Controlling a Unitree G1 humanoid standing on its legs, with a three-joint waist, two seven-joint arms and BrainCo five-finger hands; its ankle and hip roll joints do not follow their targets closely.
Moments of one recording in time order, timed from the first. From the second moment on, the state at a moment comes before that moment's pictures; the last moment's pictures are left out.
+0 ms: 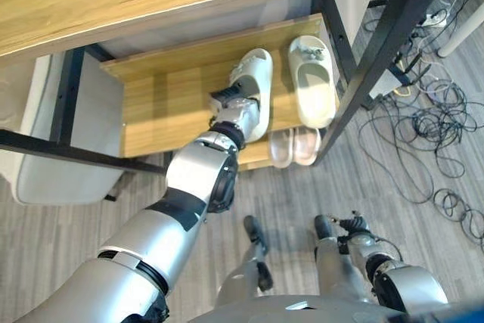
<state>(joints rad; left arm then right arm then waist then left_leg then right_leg) -1.26 -0.03 0.03 1.44 -0.42 0.14 0.88 -0.35 -0.13 0.08 1.36 0.04 -0.03 -0.36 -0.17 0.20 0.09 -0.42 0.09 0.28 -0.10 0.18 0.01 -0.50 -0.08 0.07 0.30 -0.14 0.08</state>
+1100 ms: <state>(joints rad) -1.06 -0.14 0.08 1.06 -0.58 0.03 0.66 -0.51 -0.09 0.06 1.47 0.16 0.03 -0.40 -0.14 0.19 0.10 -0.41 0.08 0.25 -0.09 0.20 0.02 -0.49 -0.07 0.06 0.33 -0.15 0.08</state>
